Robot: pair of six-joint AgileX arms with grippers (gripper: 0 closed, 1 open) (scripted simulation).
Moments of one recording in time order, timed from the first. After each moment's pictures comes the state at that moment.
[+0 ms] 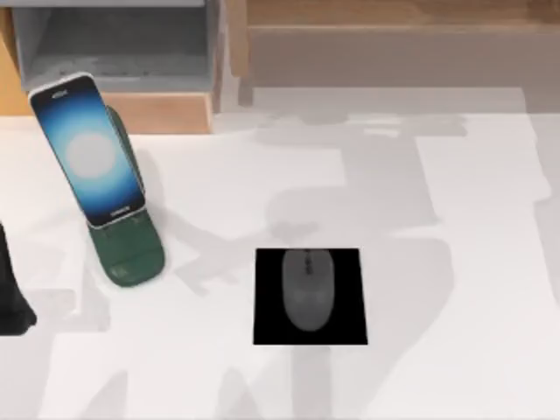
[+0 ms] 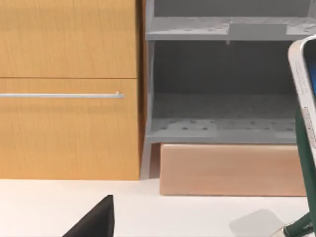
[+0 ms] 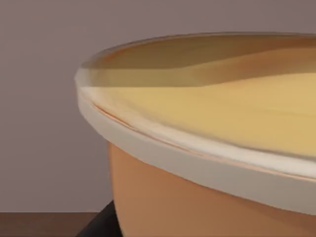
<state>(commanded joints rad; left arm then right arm) 0.00 0.00 0.00 0.00 0.00 0.00 -0.10 1.98 1.29 0.80 -0.06 0.02</state>
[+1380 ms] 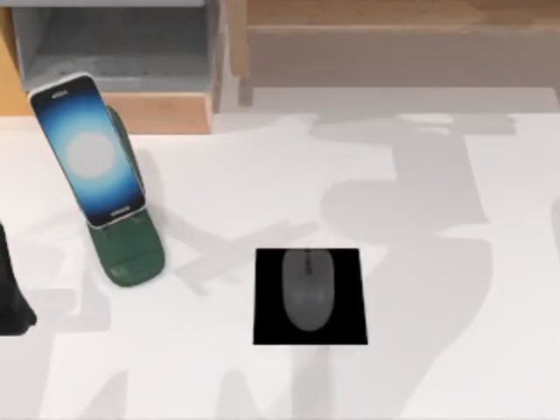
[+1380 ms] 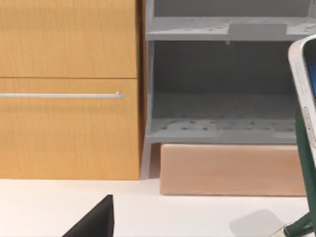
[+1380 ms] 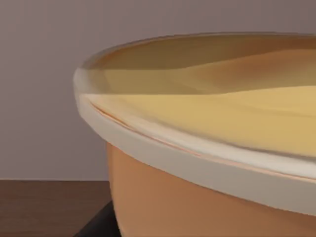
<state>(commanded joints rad) 0.00 0.00 0.00 0.00 0.00 0.00 -0.21 2.00 1.34 0.68 -0.17 0.01</state>
